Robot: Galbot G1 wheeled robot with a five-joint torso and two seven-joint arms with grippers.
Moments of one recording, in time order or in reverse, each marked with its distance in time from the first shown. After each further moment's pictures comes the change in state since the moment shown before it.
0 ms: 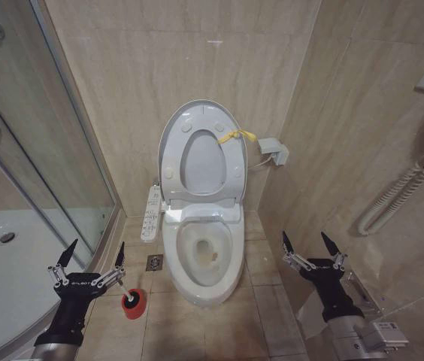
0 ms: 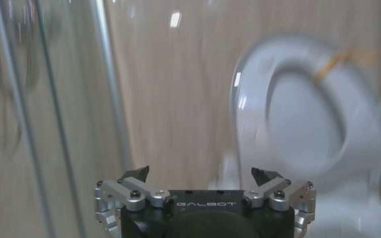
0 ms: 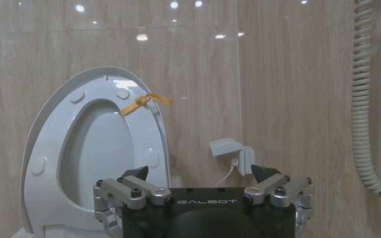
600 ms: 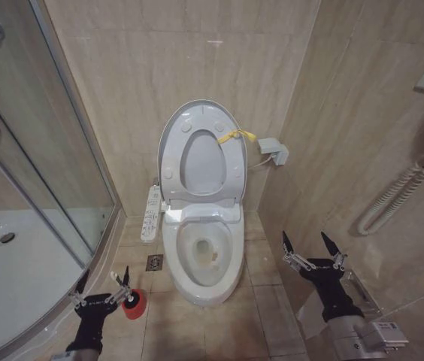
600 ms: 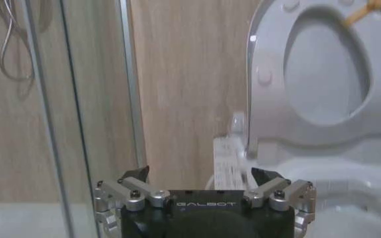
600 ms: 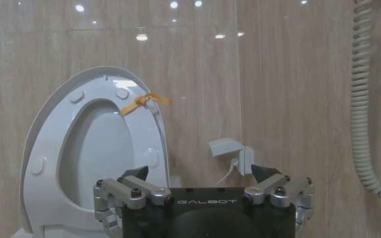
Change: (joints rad) left arm -0.054 -0.096 0.027 0.279 0.016 -0.146 0.012; right arm 0.000 0.000 0.000 0.000 0.000 0.000 0.000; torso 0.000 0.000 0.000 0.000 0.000
